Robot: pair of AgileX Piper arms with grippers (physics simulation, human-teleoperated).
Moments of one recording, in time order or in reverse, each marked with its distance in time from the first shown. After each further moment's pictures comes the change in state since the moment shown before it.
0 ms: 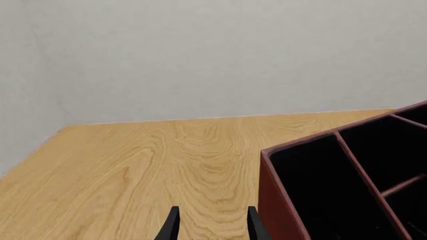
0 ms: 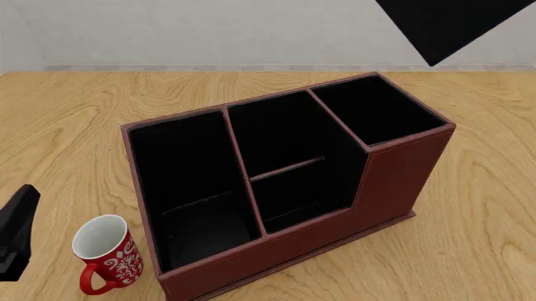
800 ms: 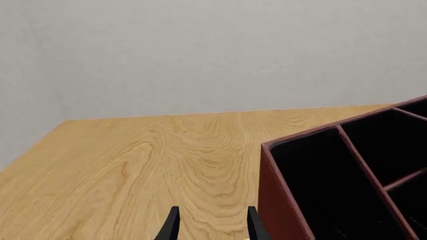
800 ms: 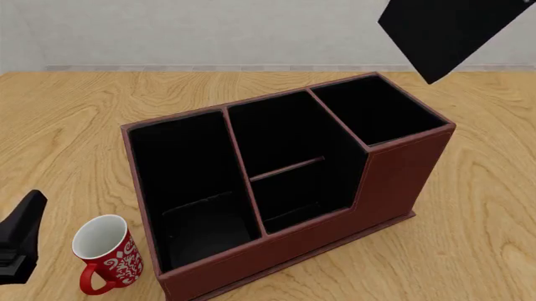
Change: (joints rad) left arm 0.000 0.000 0.034 -0.017 -0.003; right arm -0.129 0.113 0.007 0.000 0.059
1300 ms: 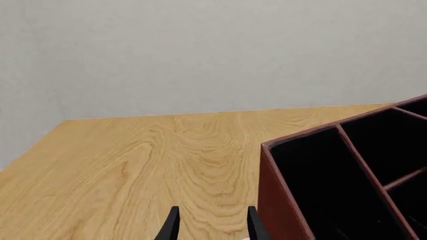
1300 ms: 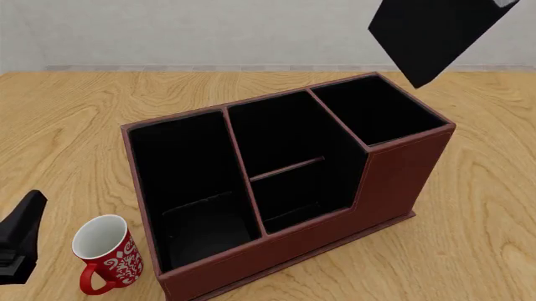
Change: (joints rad) left arm -0.001 0.000 -0.005 0.008 0.003; right arm 0.008 0.054 -0.020 0.000 0.044
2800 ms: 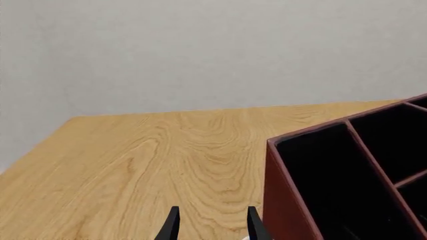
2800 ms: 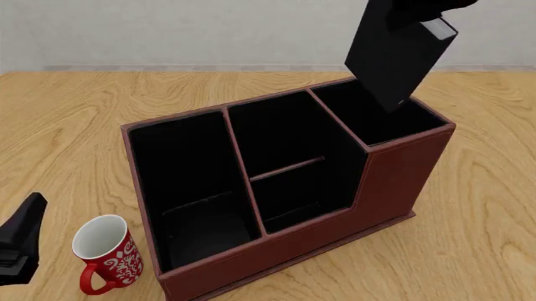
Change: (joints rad) left arm 0.024 0.000 0.018 -0.008 0.012; right arm 0.017 0.152 -0.005 0.000 0.047
